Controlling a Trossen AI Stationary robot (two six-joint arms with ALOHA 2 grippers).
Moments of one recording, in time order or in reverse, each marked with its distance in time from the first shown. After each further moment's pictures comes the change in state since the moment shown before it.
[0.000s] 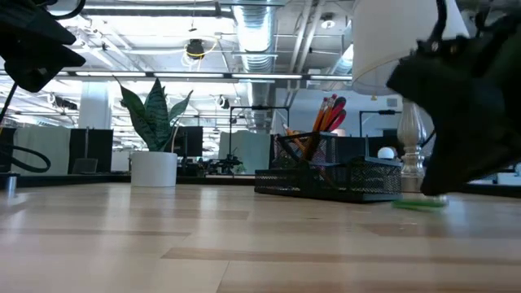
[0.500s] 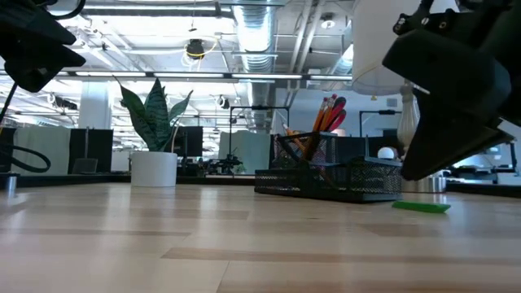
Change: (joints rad) left arm 0.000 0.000 0.000 0.000 0.000 0.000; right arm 0.006 0.000 0.056 0.013 0.042 -0.244
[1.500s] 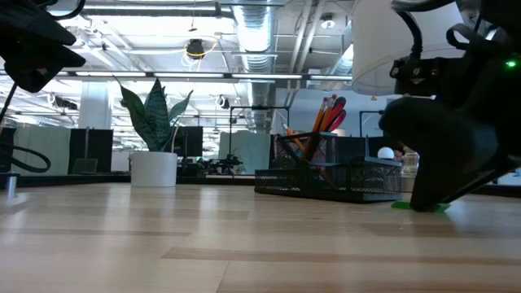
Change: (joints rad) left arm 0.000 0.000 0.000 -0.004 -0.001 -0.006; right arm -0.047 0.089 0.004 -0.083 -0.114 0.082
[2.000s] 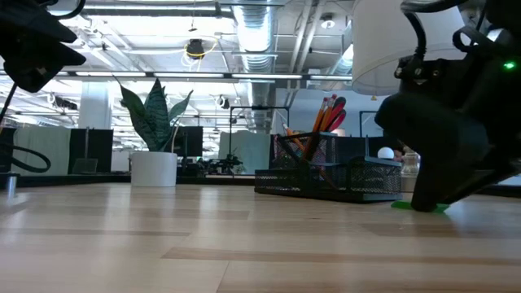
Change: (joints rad) left arm 0.000 0.000 0.000 0.013 -0.002 -0.012; right arm 0.009 0.002 -0.032 0.020 0.001 0.104
